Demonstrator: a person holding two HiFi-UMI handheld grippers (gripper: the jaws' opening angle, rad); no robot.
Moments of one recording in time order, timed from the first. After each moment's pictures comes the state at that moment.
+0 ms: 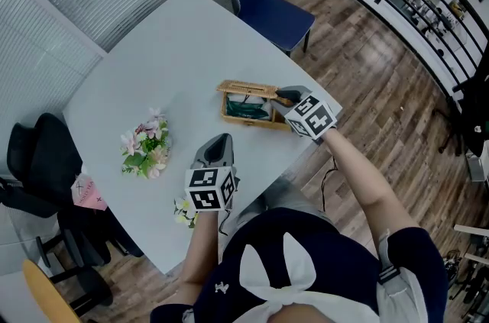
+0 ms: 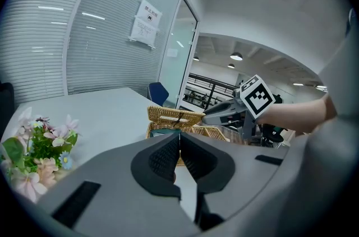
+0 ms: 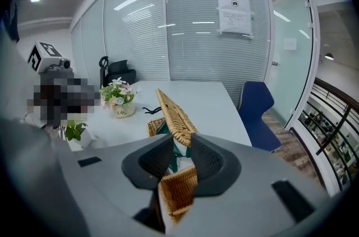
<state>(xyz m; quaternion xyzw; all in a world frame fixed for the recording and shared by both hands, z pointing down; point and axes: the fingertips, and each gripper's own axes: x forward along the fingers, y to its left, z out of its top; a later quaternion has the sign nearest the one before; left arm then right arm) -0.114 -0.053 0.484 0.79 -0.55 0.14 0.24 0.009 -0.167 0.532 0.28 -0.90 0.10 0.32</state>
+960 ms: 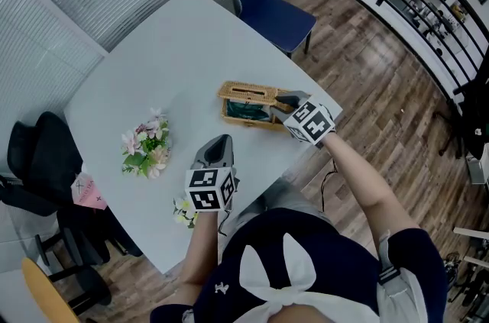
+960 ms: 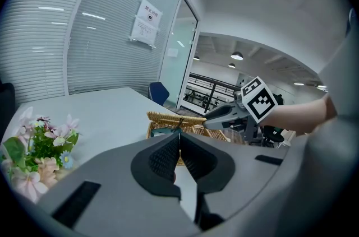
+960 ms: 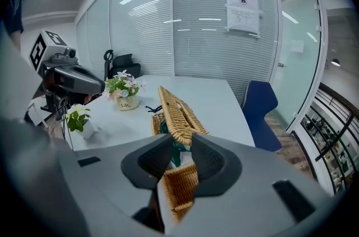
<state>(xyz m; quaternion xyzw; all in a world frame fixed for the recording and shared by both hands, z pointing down) -0.114 -0.052 0.484 0.78 -0.56 0.14 0.24 0.007 -0.155 0.542 0.26 -0.90 0.08 0.34</state>
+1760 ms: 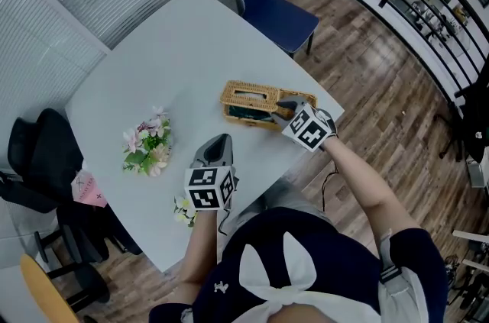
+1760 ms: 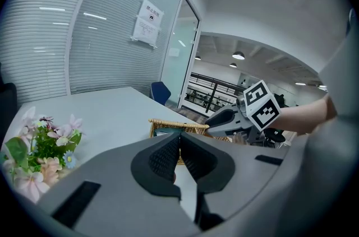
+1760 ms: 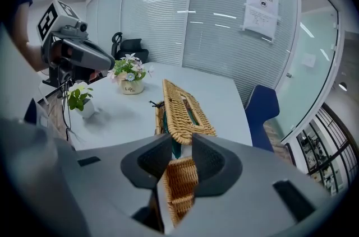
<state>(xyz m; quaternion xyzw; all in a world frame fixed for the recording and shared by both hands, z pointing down) -0.120 -0.051 0.485 0.78 -0.56 0.14 0.24 0.004 -0.138 0.557 0.23 -0.89 0.03 0.40</state>
